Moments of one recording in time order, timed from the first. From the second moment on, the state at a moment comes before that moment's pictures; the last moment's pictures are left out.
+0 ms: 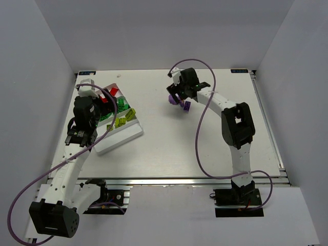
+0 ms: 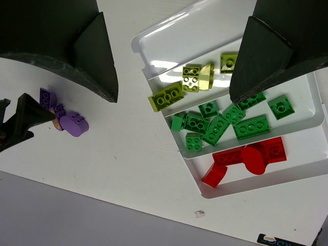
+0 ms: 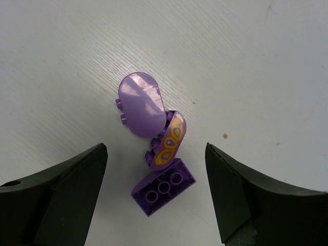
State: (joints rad) left arm -0.13 0.95 0.88 -0.16 -0.11 -0.30; right arm 0.48 2.12 1.74 -0.31 -0.10 -0.31
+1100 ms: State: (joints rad) left arm -0.13 0.95 0.88 -0.15 -0.09 -0.30; right arm 0.46 2.17 1.63 -0.40 0.16 0.04
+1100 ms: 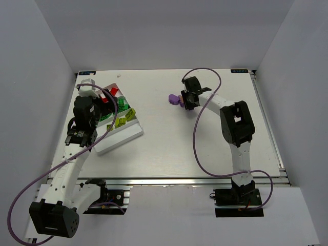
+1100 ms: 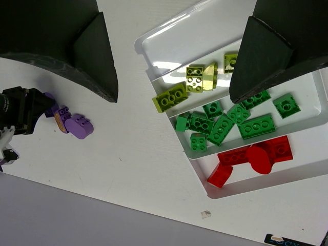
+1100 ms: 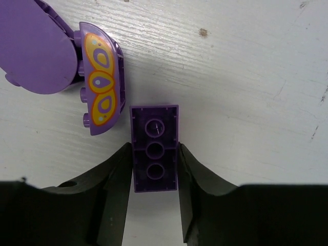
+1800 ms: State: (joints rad) left arm -0.13 0.90 0.86 -0.13 -0.09 -0.30; right arm 0.64 1.85 1.49 -0.35 -0.48 -0.33
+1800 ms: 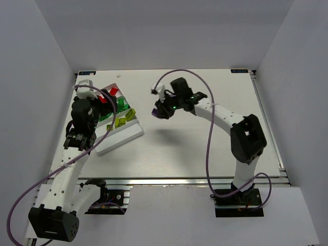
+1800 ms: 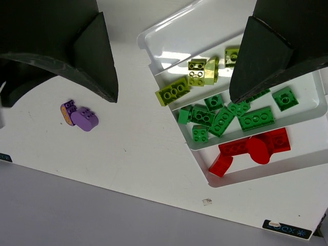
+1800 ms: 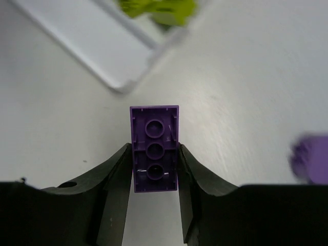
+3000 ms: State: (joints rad) left arm -0.13 0.89 0.86 -0.13 -0.12 -0.30; right arm 0.89 2.37 2.04 -0.51 -0.52 -0.50
